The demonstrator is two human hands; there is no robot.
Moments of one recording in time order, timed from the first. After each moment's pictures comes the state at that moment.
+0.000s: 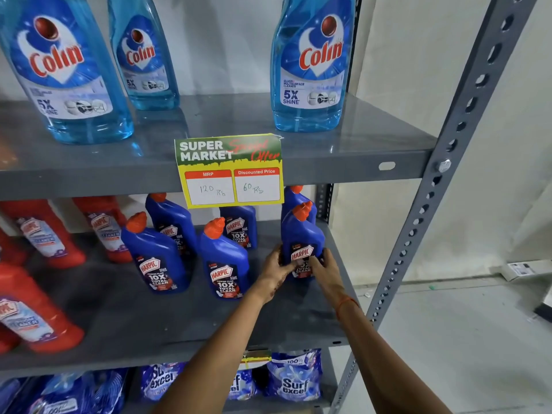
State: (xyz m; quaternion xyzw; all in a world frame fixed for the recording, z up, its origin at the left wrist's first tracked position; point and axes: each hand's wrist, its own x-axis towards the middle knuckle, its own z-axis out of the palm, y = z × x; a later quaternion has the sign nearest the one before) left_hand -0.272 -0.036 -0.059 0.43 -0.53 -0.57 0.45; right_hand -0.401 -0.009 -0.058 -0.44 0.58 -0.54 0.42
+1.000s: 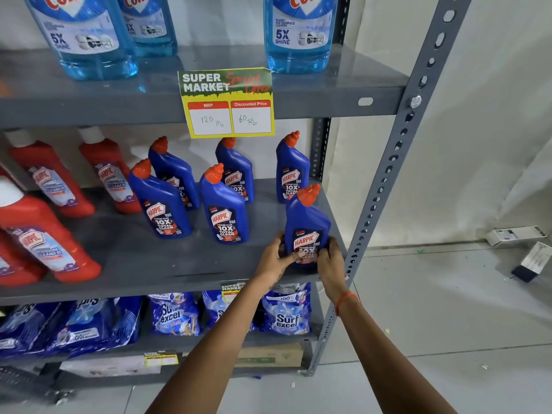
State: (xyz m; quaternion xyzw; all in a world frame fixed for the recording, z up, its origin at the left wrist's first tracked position) left_hand -0.273 0.079 -0.069 0.50 -0.60 -0.49 0.39; right_hand -0.398 0.105 -0.067 -0.40 0.65 -0.52 0.38
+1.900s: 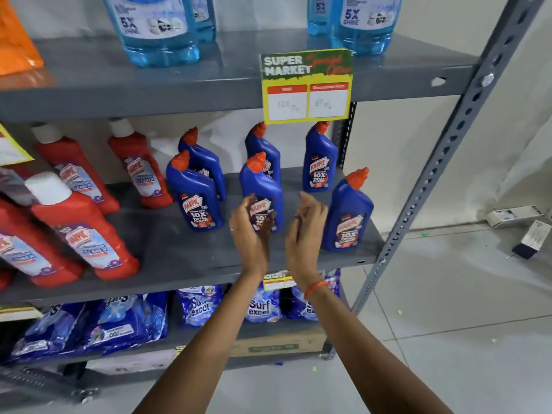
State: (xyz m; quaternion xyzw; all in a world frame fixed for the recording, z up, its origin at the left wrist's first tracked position) left_hand -0.153 0.080 -0.030 0.55 -0.51 -0.29 0.59; right_hand -0.239 0.116 -0.011 -0.49 0.55 -0.66 0.16
